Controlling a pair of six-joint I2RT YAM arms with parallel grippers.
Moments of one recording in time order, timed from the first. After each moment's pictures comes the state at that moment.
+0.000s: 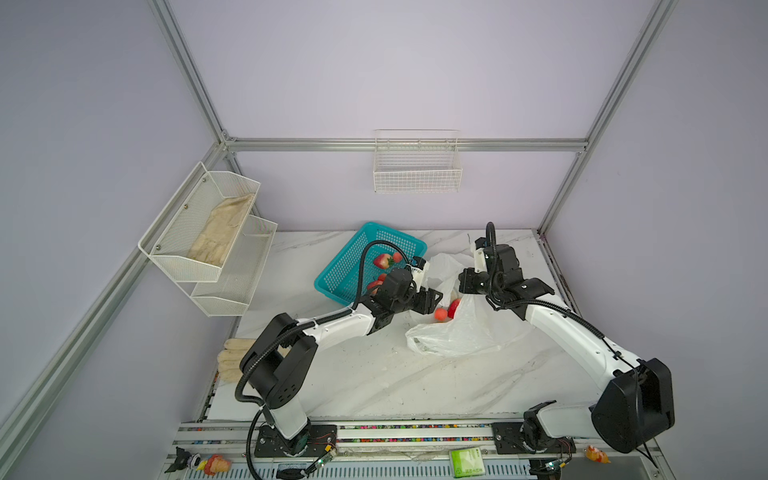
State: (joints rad) left arm -0.73 1.68 1.10 0.08 0.16 -0.38; right arm 0.39 1.36 1.10 -0.43 -0.07 0.38
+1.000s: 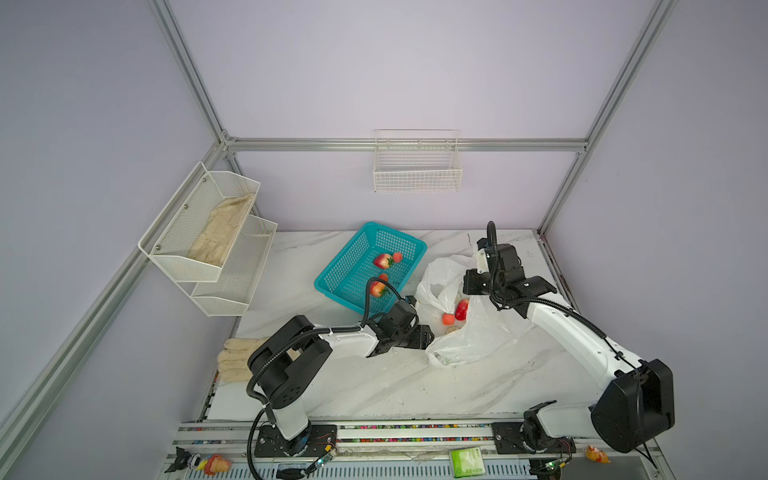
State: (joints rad) left arm -0.83 1.76 0.88 0.07 0.14 -0.70; right arm 0.38 1.36 1.12 -0.49 -0.03 0.33
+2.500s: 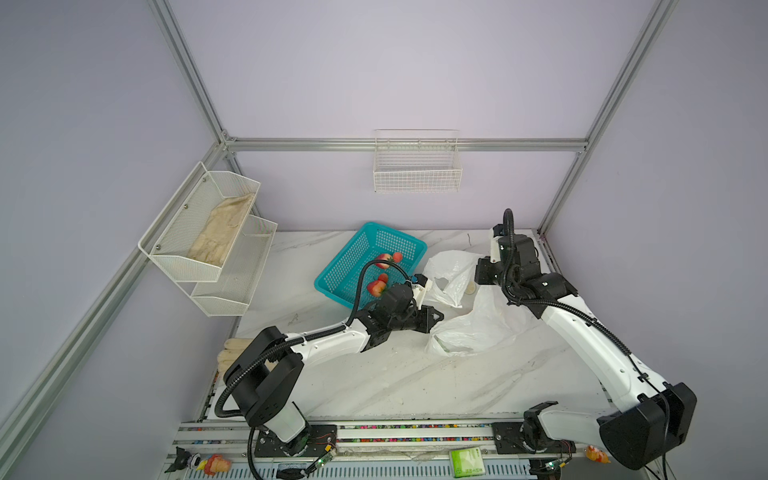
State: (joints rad) left arm -0.80 1.59 0.96 0.10 0.33 -0.65; right arm 0.38 1.28 1.23 -0.58 0.14 0.29
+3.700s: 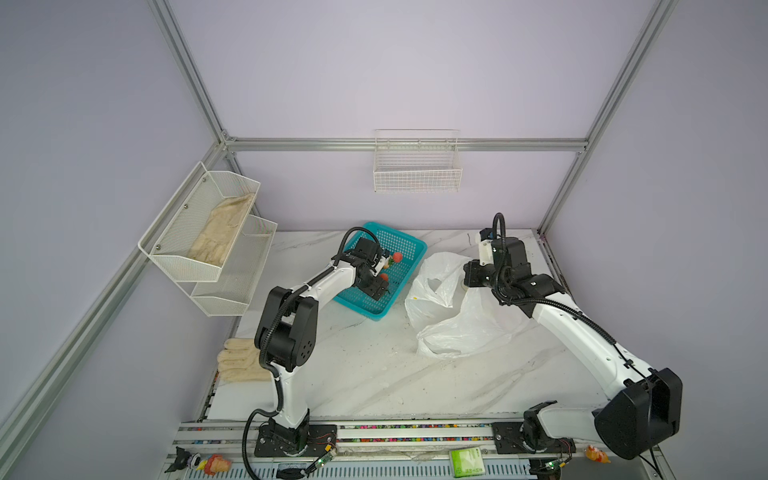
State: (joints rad) left arm -0.38 1.96 1.52 -0.65 -0.02 0.26; right arm 0.38 1.33 1.17 -0.45 -0.05 0.31
